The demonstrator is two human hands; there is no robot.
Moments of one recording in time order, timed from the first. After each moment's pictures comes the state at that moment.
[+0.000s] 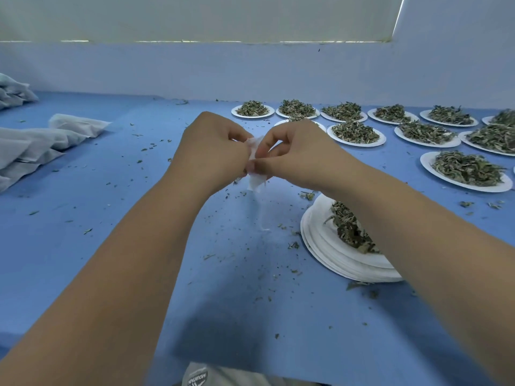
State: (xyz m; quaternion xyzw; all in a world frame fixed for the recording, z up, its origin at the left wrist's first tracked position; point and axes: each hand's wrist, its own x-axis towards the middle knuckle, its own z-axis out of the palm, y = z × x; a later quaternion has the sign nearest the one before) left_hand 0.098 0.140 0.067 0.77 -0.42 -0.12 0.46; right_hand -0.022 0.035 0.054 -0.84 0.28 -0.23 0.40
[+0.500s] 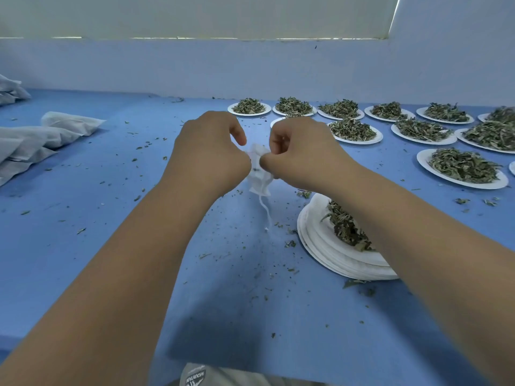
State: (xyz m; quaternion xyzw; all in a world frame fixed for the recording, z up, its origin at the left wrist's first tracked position) left_hand 0.098 0.134 0.059 0.81 -0.45 0.01 0.37; right_hand -0.023 0.032 0.050 -0.88 0.31 -0.28 0.22
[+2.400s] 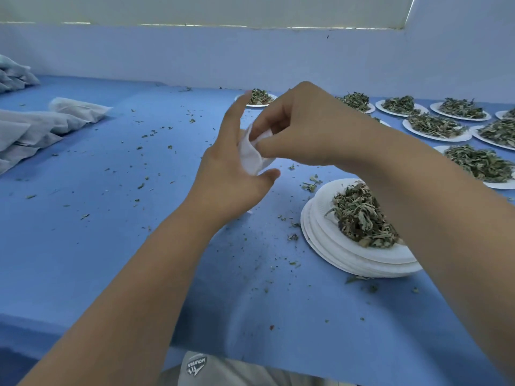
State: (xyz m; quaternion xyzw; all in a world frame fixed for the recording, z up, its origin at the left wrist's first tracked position) left_hand 0.098 0.132 0.001 0.66 -0.55 -0.04 0.52; right_hand -0.030 0.043 0.087 -0.91 0.20 -0.19 0.31
